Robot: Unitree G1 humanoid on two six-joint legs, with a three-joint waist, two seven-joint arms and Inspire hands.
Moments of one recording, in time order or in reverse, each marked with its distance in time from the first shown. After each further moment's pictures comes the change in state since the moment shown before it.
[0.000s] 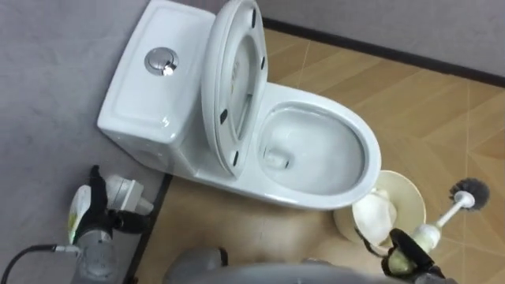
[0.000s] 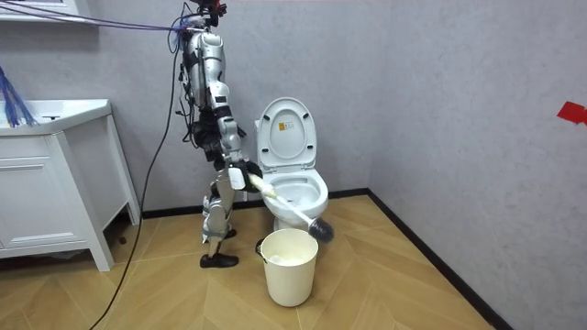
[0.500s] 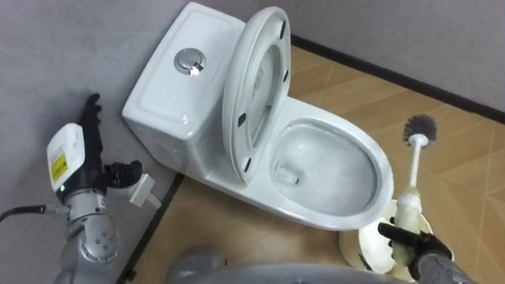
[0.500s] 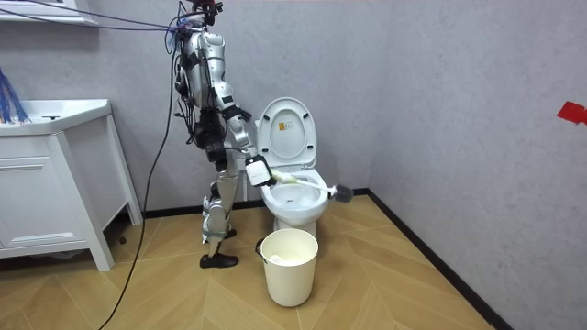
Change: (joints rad) left arm 0.015 0.002 0.011 -0.389 0.355 -0.131 0.151; right arm 0.012 0.009 0.097 -0.183 -0.734 -0.105 -0.083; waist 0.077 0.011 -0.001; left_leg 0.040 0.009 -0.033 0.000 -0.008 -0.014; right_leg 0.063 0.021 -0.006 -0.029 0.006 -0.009
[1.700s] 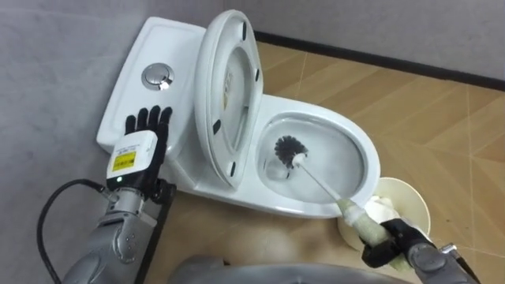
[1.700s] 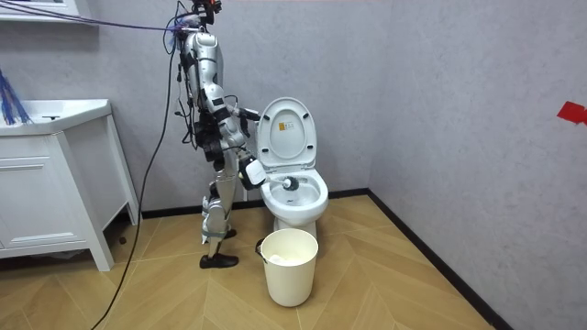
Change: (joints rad) left arm -0.102 0.104 -0.260 0.267 0.155 0.069 -0.193; right arm 0.029 -0.033 0.103 -0.016 -0.753 -0.009 0.119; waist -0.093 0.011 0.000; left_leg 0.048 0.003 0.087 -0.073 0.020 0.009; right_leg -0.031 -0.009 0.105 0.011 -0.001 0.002
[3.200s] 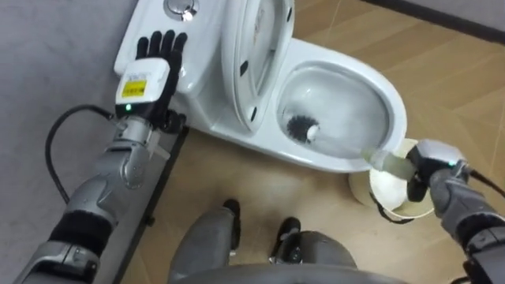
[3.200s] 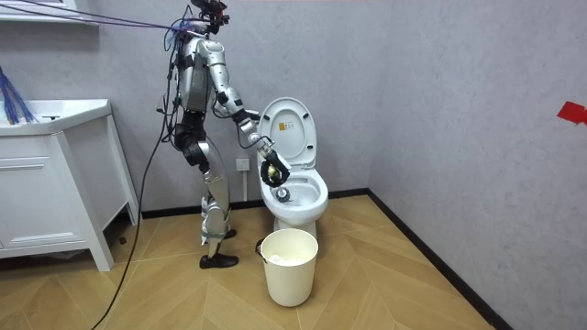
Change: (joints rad) left arm -0.440 0.058 -0.065 0.175 -0.002 -0.114 0.105; right arm -0.408 -0.159 0.246 0.066 -0.415 0.042 -0.221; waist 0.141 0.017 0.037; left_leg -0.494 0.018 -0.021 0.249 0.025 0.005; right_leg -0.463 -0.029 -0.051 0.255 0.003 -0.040
